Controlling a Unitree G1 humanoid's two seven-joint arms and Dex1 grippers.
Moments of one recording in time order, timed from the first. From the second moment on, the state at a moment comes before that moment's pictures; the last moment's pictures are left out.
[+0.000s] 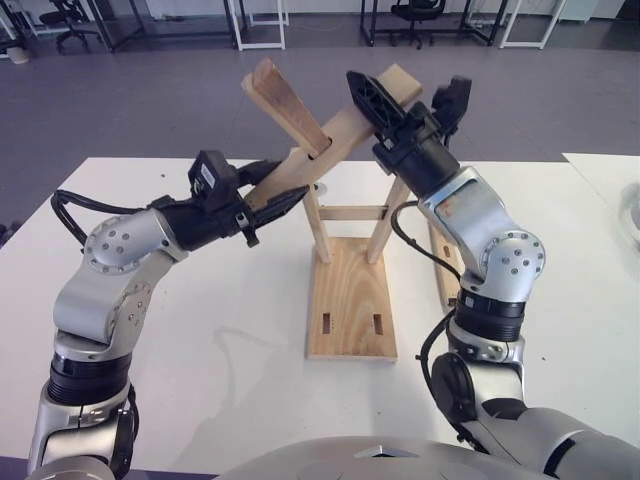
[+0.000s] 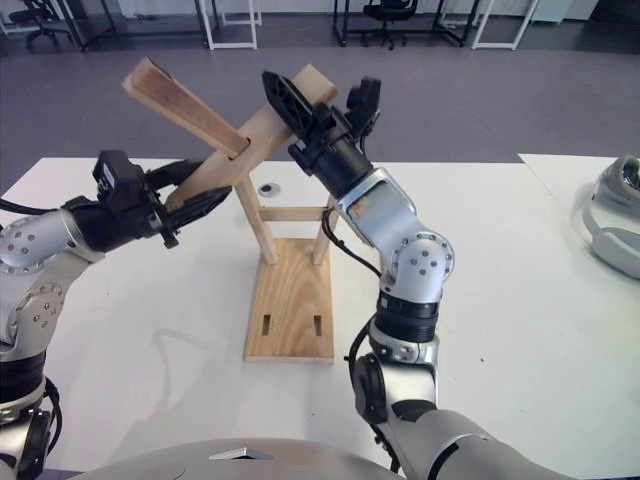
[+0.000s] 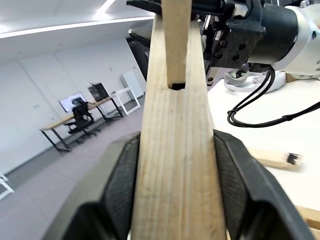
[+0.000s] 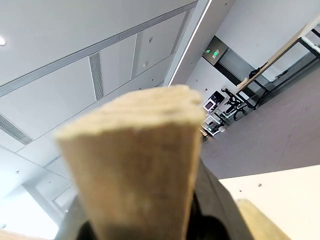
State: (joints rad) left arm -0.28 0.63 0.09 -0.53 -0.58 0.45 -0.74; right arm -0.58 0.05 -0.23 -0.31 1.41 0.78 -0.16
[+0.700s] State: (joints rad) left arm 0.27 0.59 -0.16 -0.38 -0.14 0.33 -0.62; right arm 0.33 -0.26 -0.37 -0.76 1.26 0.62 -0.22
